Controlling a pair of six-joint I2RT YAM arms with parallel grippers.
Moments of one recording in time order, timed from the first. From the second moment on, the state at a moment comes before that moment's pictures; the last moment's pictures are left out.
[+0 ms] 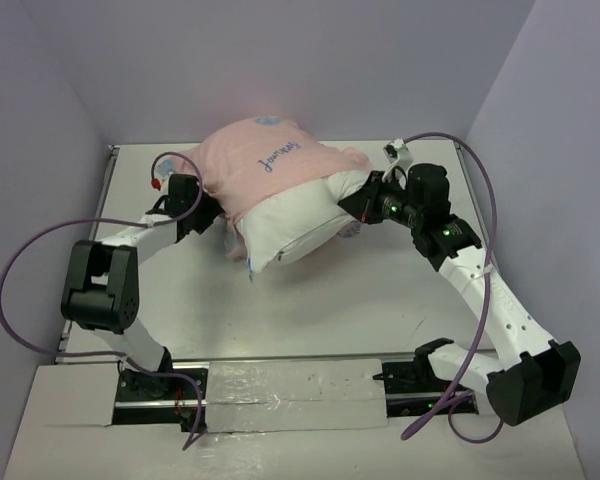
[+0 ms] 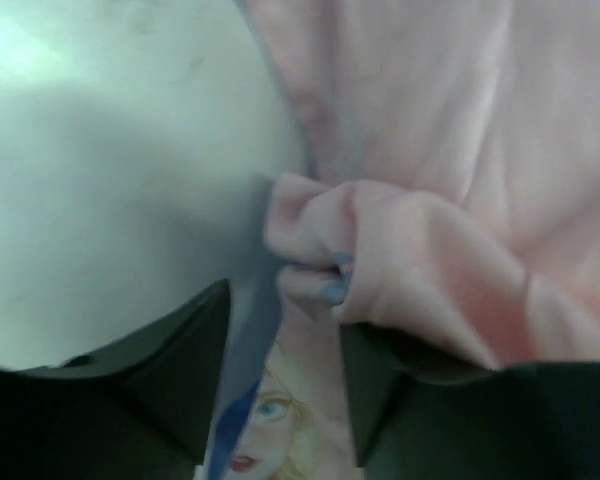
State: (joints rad) left arm -0.19 1.69 0.99 -0.02 -0.04 -0.95; right arm 0.32 1.10 1.05 -0.29 -0.42 0.47
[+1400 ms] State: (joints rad) left arm -1.17 1.55 1.40 -0.39 -0.80 -0.15; right arm 0.40 1.10 1.03 -0.27 -0.39 0.65
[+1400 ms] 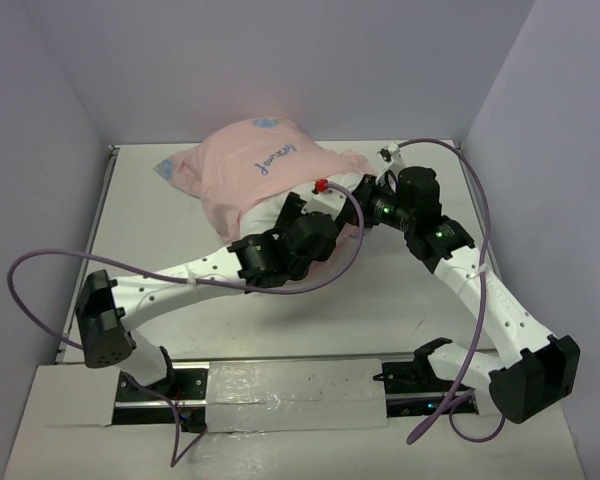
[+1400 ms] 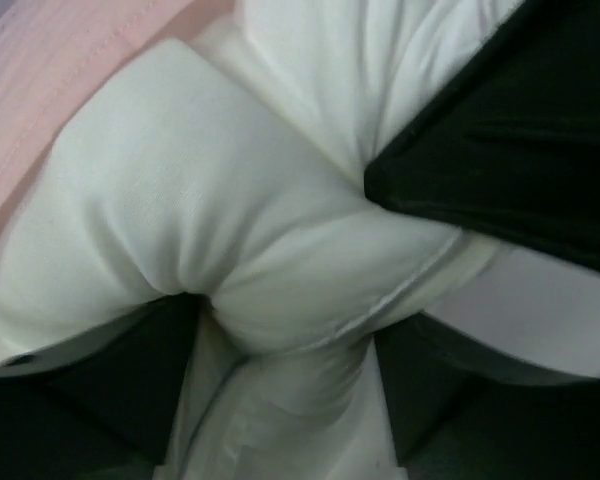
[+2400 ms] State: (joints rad) left arm -1.09 1.17 1.19 -0.22 -1.22 -0.10; right arm 0.35 1.24 1.46 -0.52 -0.49 0.05
